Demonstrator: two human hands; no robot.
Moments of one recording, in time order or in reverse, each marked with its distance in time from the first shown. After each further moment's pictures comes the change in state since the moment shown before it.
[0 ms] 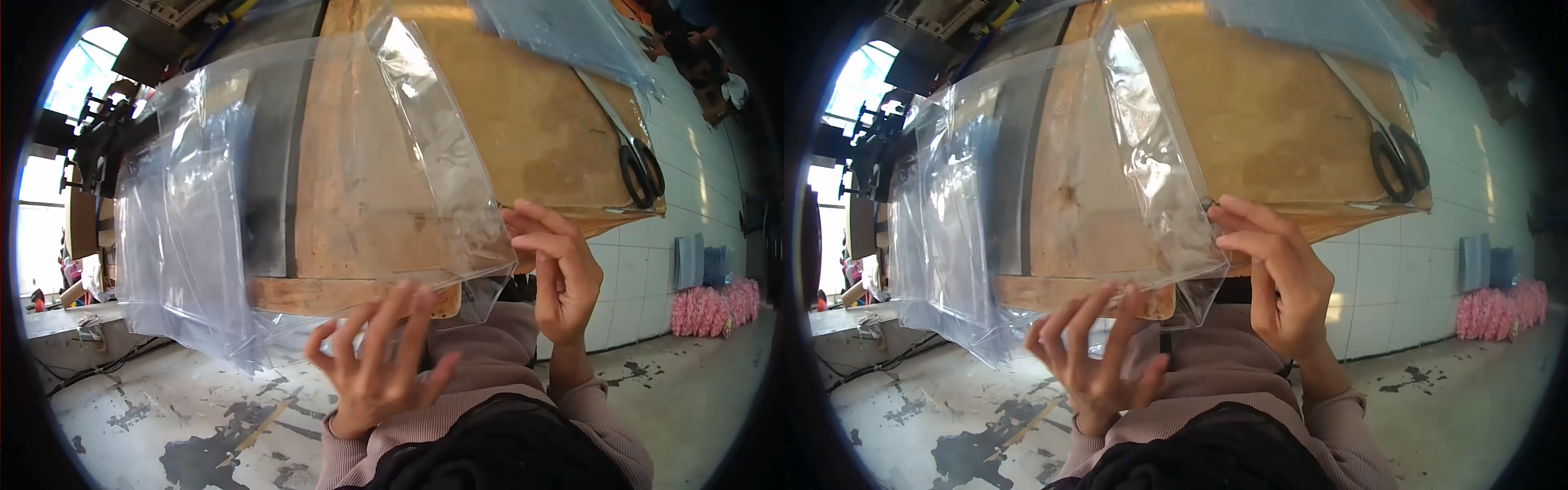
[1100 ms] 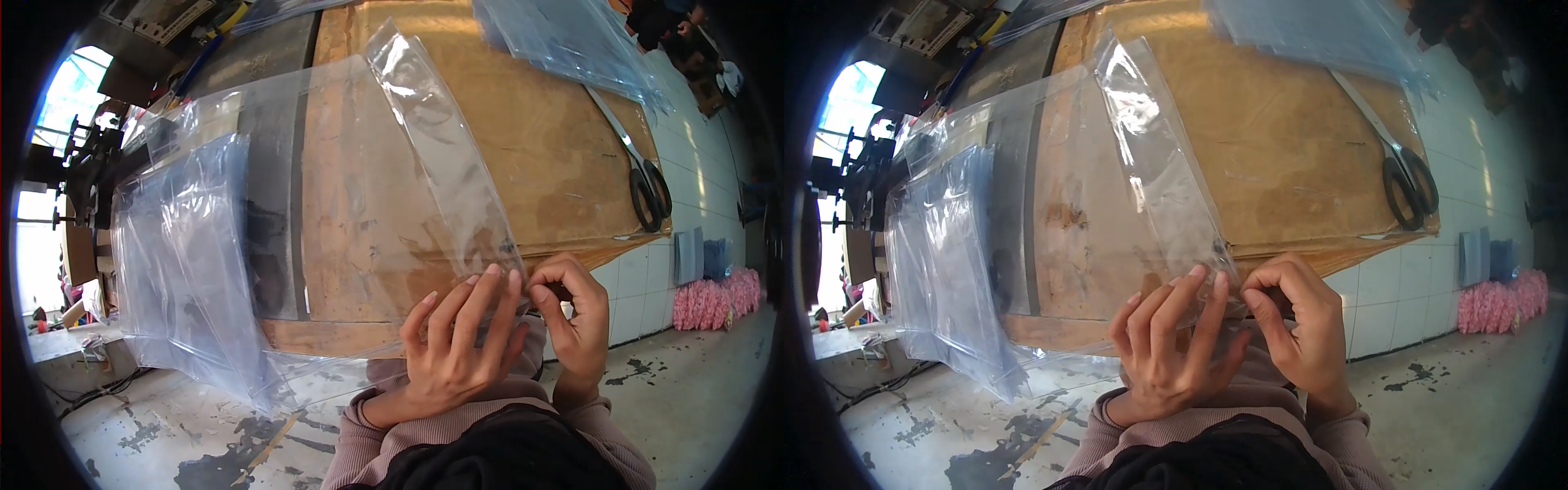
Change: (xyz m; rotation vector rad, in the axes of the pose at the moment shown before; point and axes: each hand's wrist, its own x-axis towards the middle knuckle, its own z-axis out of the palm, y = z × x) left_hand 0.040 0.027 0.048 -0.189 0.132 0.111; right_hand 0.007 -0.016 -0.012 -0.045 -0.160 0.424
